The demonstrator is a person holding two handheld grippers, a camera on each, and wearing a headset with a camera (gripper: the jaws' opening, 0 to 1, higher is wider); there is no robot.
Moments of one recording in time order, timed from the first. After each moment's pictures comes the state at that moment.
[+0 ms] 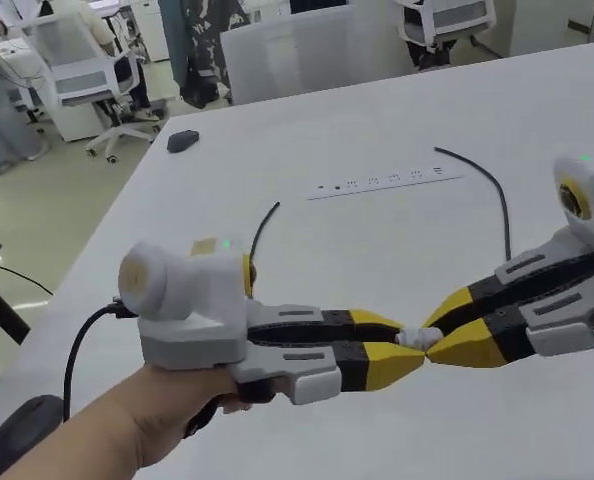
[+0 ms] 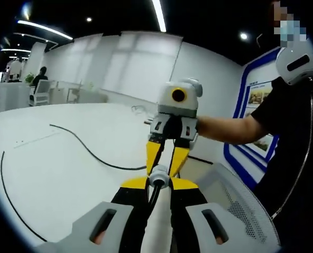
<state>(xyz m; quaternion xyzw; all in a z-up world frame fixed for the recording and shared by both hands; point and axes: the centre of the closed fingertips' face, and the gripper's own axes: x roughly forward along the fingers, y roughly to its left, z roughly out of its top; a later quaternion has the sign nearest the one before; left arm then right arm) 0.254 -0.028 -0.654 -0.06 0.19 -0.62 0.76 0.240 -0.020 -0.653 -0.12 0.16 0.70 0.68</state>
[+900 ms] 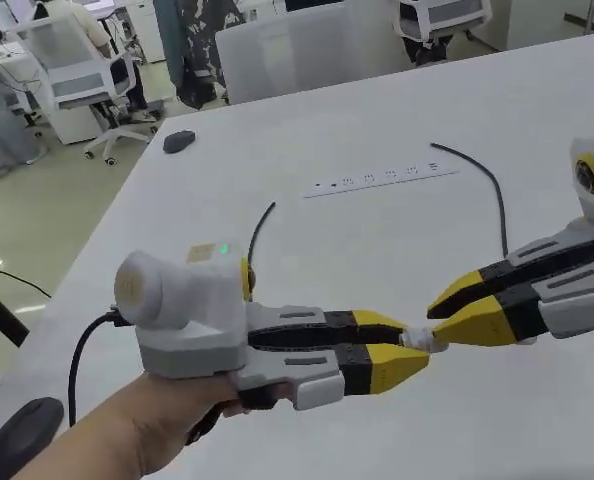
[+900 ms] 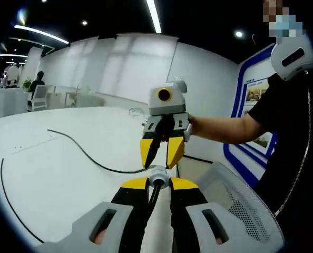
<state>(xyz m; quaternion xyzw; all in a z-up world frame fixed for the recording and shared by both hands) 0.248 -0.034 -0.653 -0.05 0.16 -0.63 0.76 0.250 -0.035 -0.648 0.04 0.24 0.70 0.67</state>
